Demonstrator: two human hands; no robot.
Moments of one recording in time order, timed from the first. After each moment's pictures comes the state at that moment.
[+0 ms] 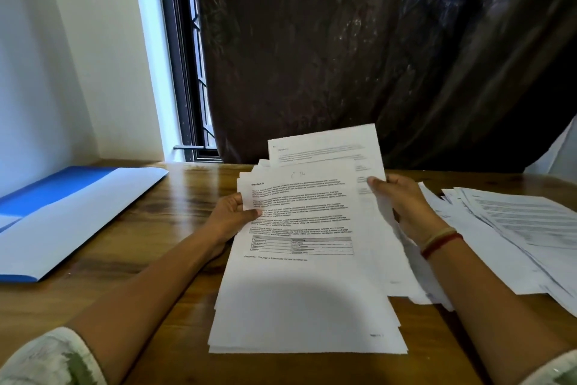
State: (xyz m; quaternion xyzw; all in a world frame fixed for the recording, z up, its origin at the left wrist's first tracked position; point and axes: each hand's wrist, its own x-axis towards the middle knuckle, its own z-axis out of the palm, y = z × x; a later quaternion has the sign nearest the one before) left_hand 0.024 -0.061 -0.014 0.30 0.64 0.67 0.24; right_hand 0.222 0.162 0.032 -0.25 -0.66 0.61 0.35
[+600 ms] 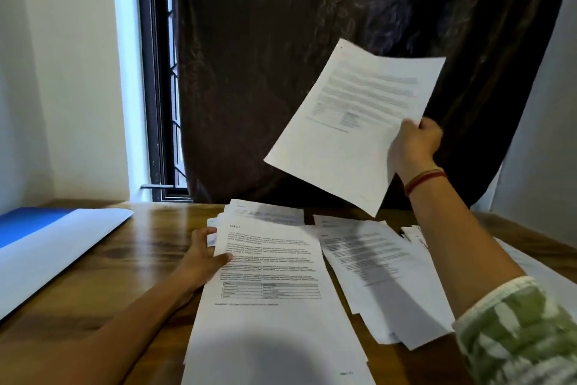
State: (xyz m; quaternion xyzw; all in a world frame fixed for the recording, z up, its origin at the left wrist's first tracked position) left_hand 0.021 -0.051 -0.014 0.29 0.73 0.60 0.17; right_hand 0.229 0.193 0.190 -0.26 -0.47 0.49 0.69
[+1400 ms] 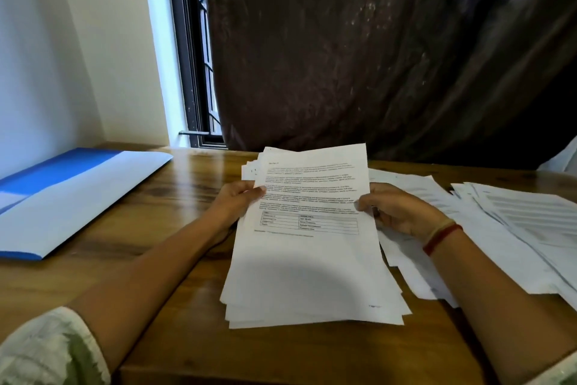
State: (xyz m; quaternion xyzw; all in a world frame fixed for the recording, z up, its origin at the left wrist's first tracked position) left_hand 0.027 -0.058 -0.011 0.27 0.65 0.67 0.23; right_hand 0.210 0.162 0.022 -0.24 -0.72 0.65 0.09
